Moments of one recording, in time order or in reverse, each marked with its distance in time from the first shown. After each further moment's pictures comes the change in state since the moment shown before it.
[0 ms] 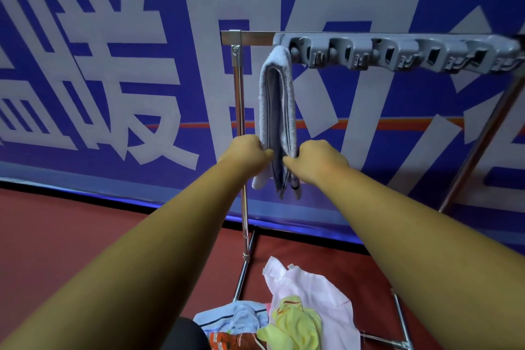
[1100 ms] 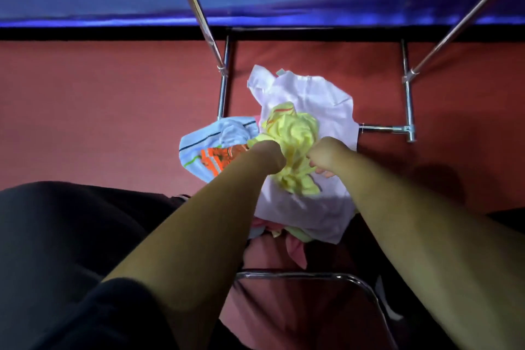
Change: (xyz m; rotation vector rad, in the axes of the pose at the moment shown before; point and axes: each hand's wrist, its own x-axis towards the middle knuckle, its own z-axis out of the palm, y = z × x) left_hand -0.160 -0.174 0.405 0.304 -0.975 -0.278; right_hand -0.135 0.228 0.405 0.307 -0.806 0.655
